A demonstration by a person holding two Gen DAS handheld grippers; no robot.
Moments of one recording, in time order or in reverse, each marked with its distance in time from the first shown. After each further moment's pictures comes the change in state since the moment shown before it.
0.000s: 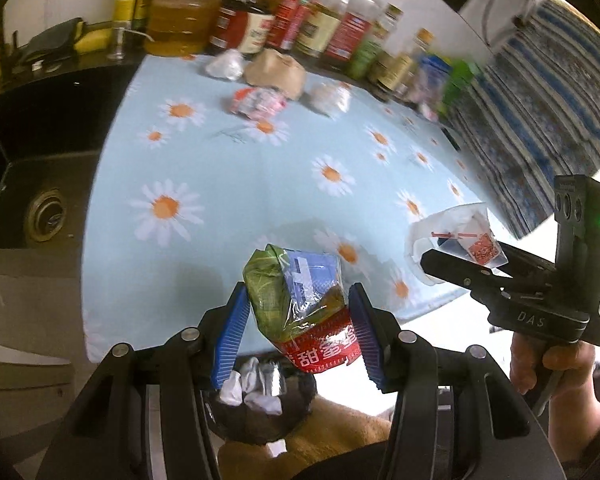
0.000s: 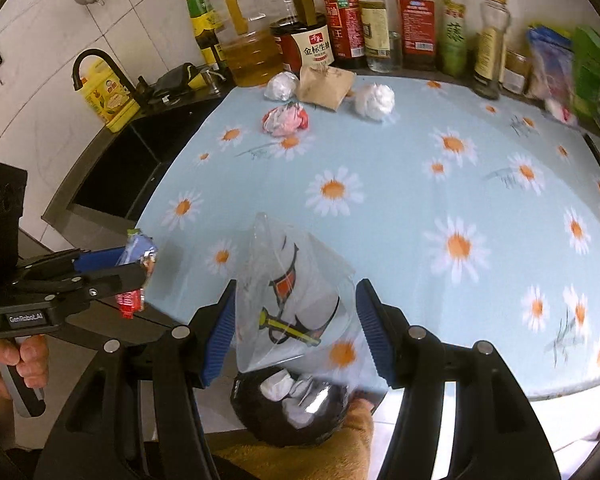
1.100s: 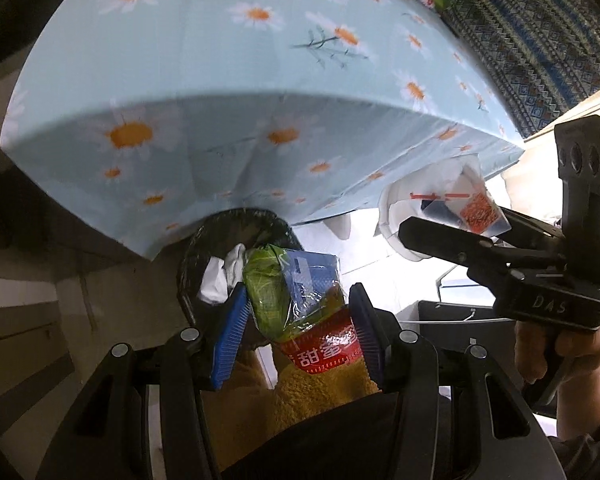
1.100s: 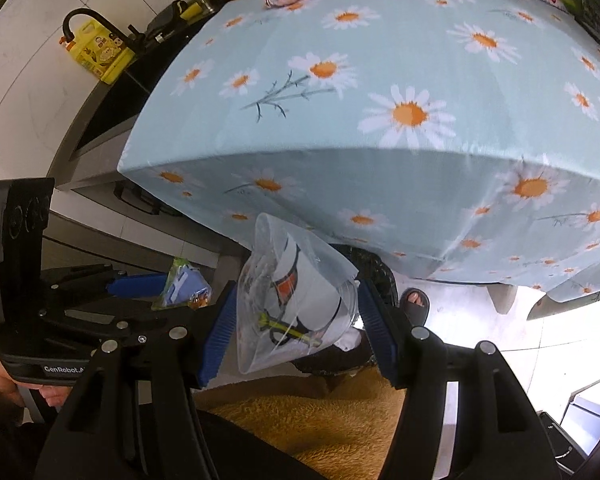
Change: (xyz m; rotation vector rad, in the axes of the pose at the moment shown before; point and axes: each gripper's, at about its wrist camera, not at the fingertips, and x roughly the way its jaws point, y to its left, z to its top) left arm 0.055 0.003 -0.119 0.003 0.309 -0.033; right arm 0.038 0.023 -0.115 0.129 0.196 0.059
